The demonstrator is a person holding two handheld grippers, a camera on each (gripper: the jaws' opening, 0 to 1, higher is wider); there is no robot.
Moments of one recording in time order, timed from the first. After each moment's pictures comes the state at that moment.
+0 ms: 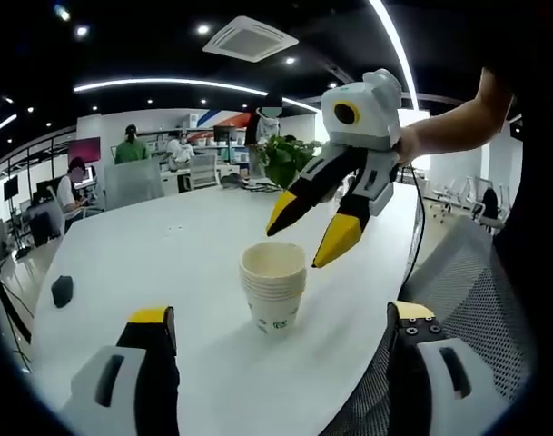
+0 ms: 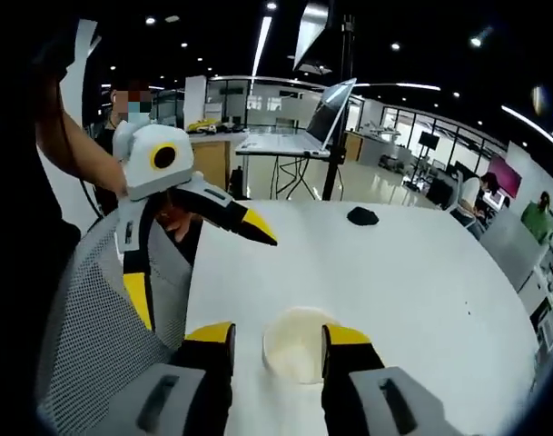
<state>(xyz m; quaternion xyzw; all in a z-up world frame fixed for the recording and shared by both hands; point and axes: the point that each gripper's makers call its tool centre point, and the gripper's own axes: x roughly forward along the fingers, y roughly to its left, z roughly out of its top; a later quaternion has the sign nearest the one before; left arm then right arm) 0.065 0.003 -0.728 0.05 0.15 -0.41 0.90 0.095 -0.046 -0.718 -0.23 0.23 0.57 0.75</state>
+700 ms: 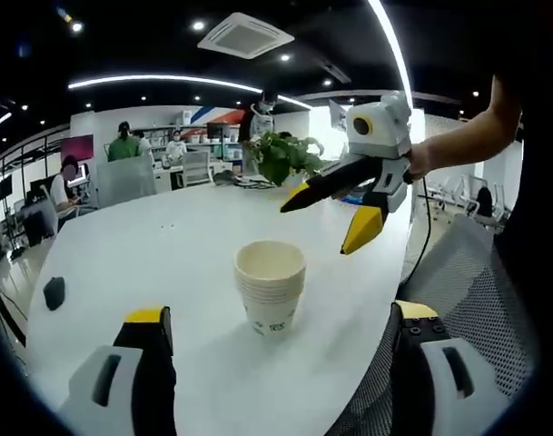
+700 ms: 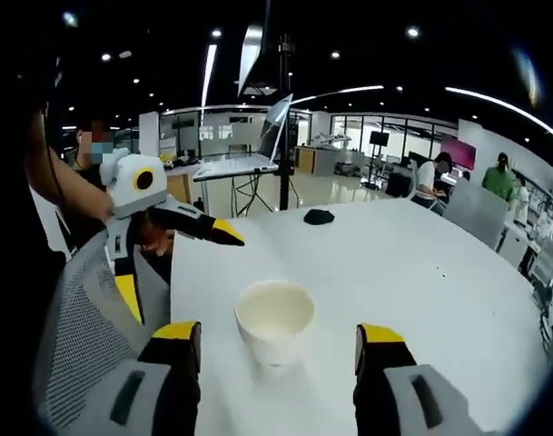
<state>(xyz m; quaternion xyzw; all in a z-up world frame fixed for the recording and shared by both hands) 0.071 -0.007 -0.732 0.05 0.16 -0.43 0.89 0.108 -0.090 -0.725 -0.14 0.21 0.50 0.82</state>
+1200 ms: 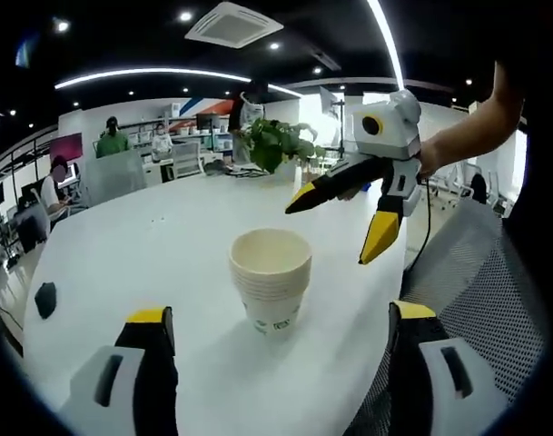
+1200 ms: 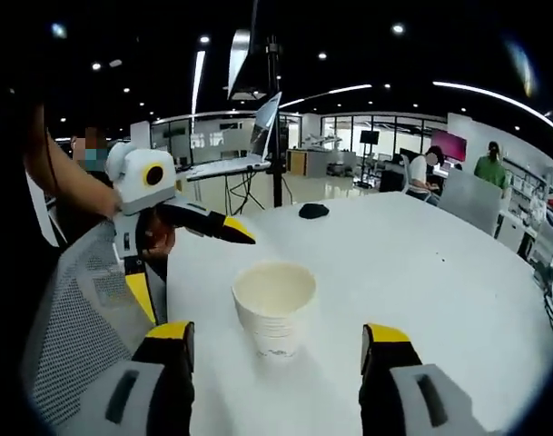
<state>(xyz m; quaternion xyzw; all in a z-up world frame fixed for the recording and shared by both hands) 0.084 -0.018 -0.752 0.08 0.18 -0.45 0.87 0.103 -0.092 -0.745 -0.12 0.21 0.49 0.83</state>
